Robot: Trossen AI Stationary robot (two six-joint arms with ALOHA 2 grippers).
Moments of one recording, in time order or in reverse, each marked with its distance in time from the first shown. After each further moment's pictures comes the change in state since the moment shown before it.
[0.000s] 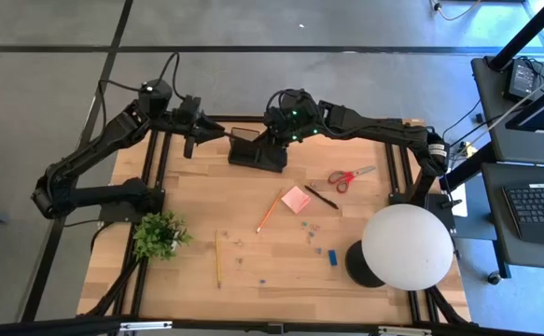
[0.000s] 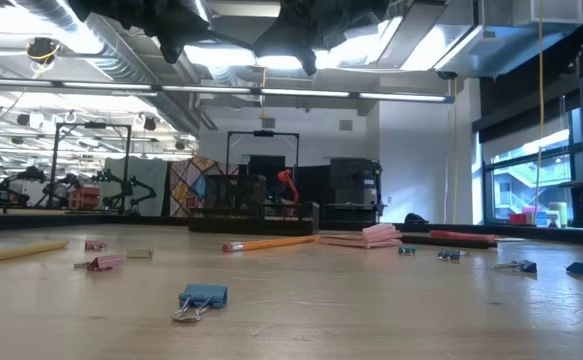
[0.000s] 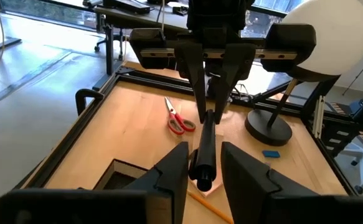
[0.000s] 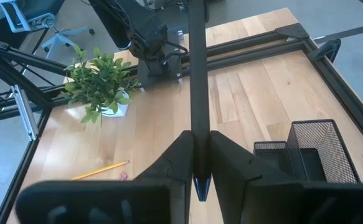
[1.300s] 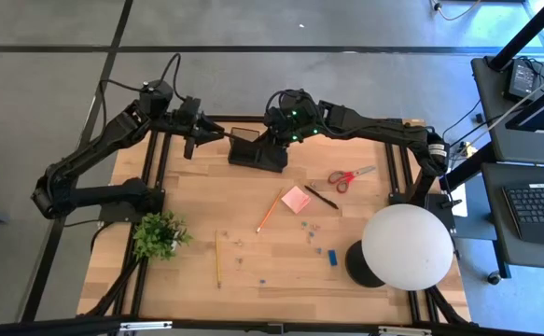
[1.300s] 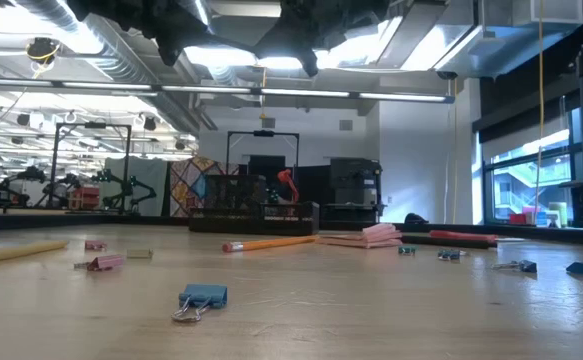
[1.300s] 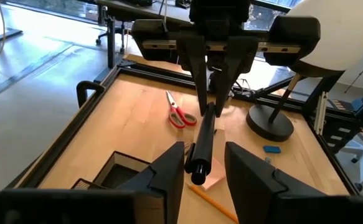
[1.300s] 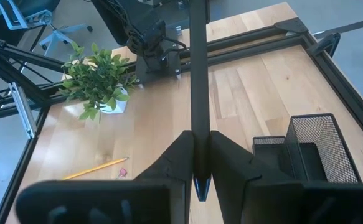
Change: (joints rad) left arm -0.001 0.000 0.000 -0.029 -0.013 0.007; right arm 0.000 0.000 0.000 -0.018 0.000 0.002
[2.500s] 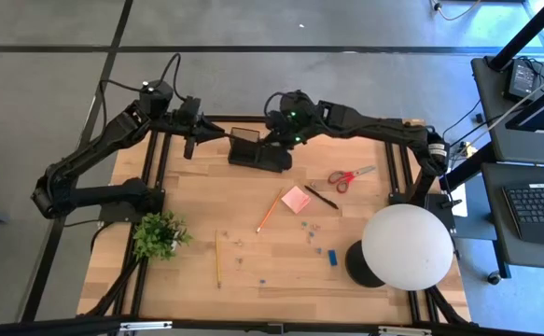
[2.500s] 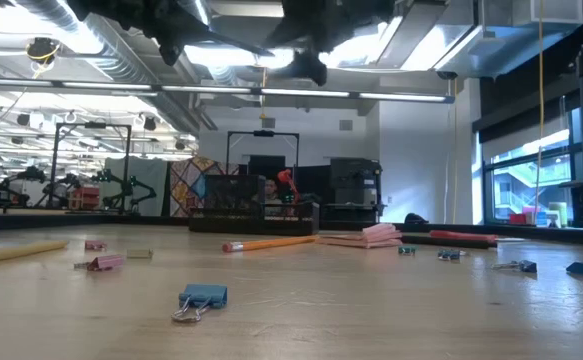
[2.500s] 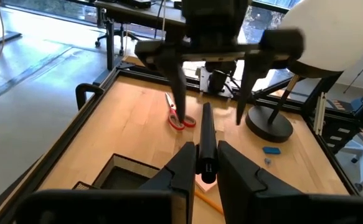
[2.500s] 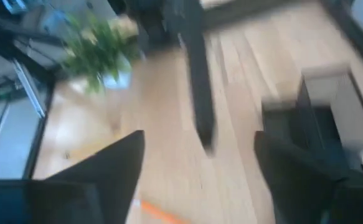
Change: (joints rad) left arm 0.000 0.000 0.000 0.010 0.000 -0.001; right arm -0.014 0.000 0.001 -0.172 -0.047 0.014
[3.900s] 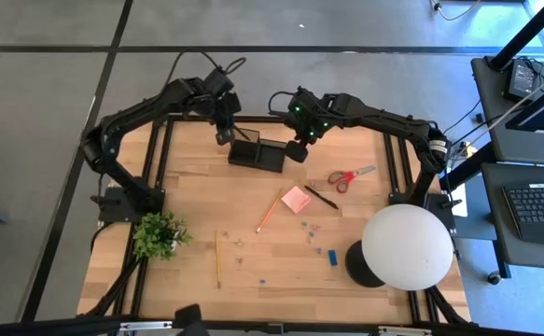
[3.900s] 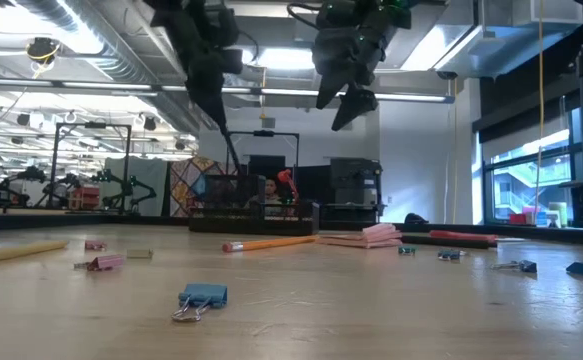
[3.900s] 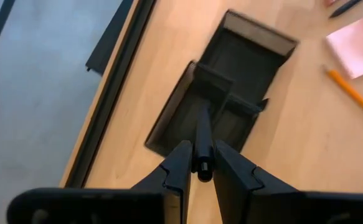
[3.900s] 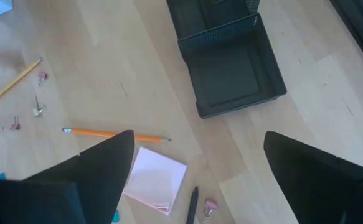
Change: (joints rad) left arm -0.094 0.611 0.501 -0.579 -0.635 0.264; right arm -0.105 0.000 0.000 -0.365 0.160 0.010
